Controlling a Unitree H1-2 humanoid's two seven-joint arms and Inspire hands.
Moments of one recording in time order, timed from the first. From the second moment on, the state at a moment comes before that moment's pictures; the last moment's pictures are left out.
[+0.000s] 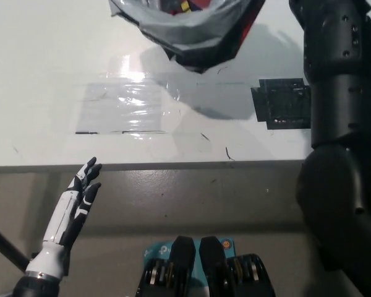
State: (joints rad) left_arm -0.10 0.20 0.01 0.05 0.08 -0.18 -0.09; right_arm -1.41 0.02 -0.61 0.78 0.42 0.46 -0.19
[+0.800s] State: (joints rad) left_arm -0.10 0.21 0.00 0.03 0.12 -0.15 -0.09; right_arm -1.66 0.06 -0.66 1.02 0.53 0.40 -0.21
